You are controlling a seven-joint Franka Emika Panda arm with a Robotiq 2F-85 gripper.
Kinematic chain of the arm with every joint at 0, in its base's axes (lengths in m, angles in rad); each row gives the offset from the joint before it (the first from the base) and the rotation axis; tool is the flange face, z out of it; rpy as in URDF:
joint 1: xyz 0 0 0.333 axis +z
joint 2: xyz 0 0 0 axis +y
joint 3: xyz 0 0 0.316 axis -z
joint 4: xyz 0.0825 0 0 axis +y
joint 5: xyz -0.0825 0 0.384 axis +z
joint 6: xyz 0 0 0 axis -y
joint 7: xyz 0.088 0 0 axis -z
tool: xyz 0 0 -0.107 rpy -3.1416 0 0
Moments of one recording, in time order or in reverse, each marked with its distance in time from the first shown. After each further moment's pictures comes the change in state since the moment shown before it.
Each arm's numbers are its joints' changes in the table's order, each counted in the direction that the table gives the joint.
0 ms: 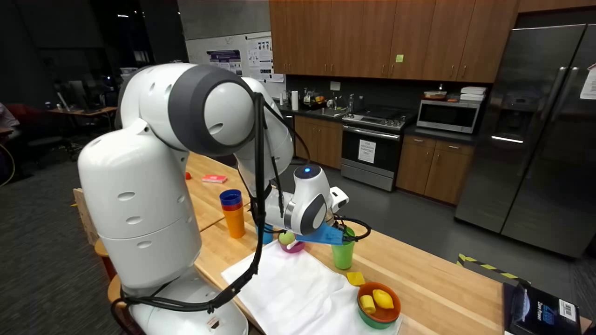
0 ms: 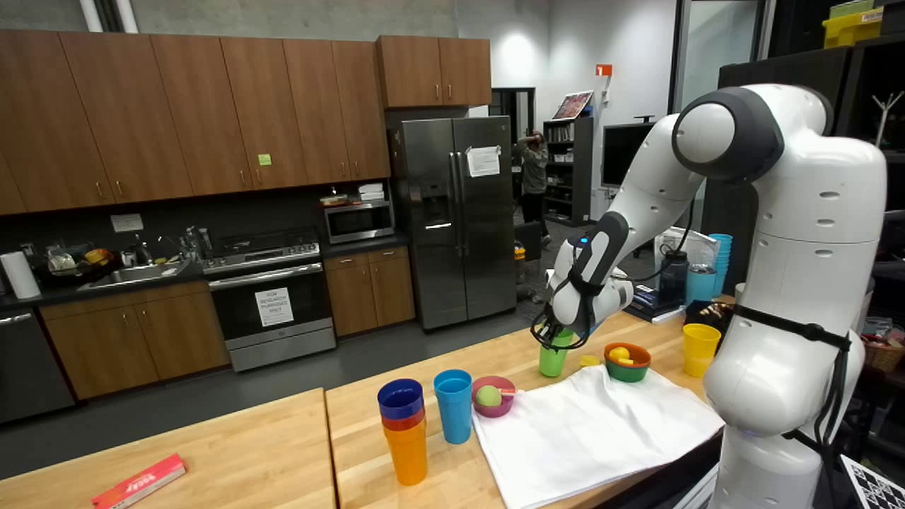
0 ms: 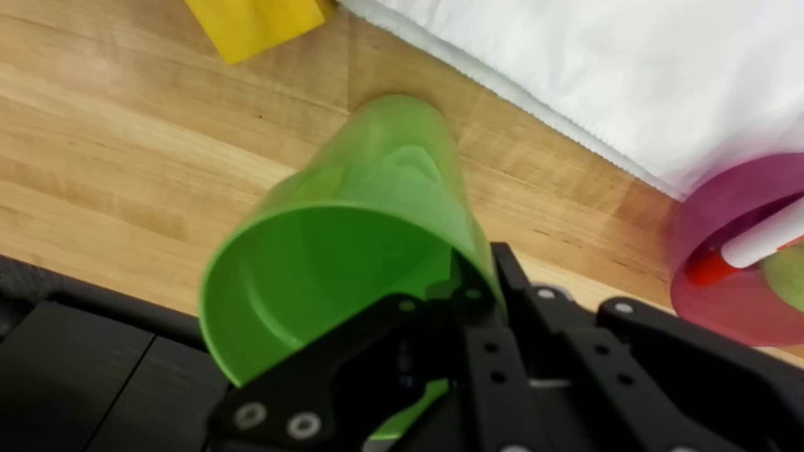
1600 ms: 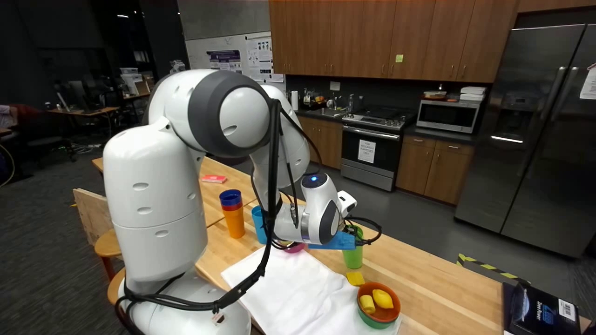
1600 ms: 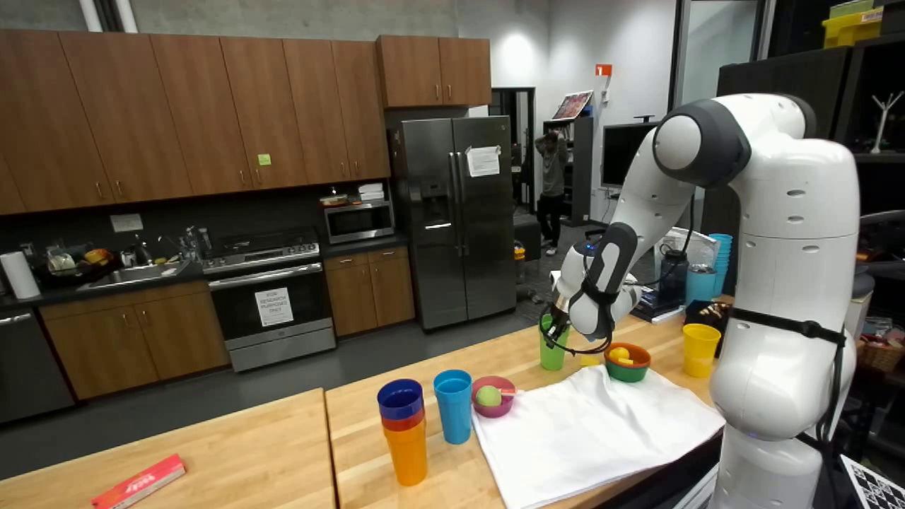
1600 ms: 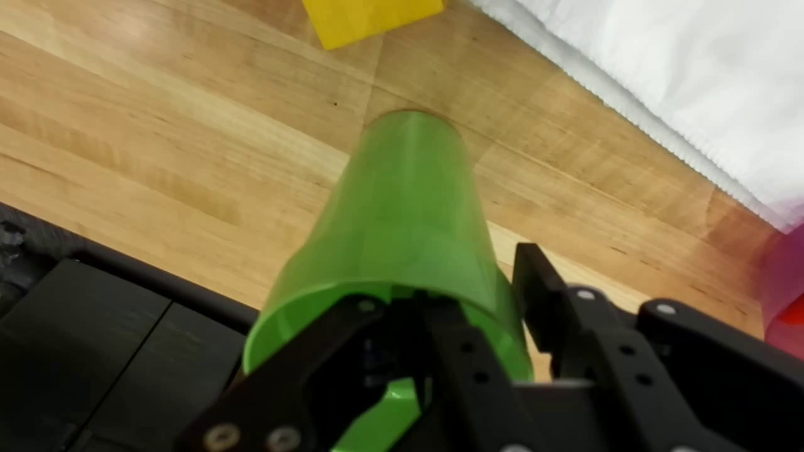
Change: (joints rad) arm 0.092 0.087 0.206 -0.040 -0.268 0.103 0.107
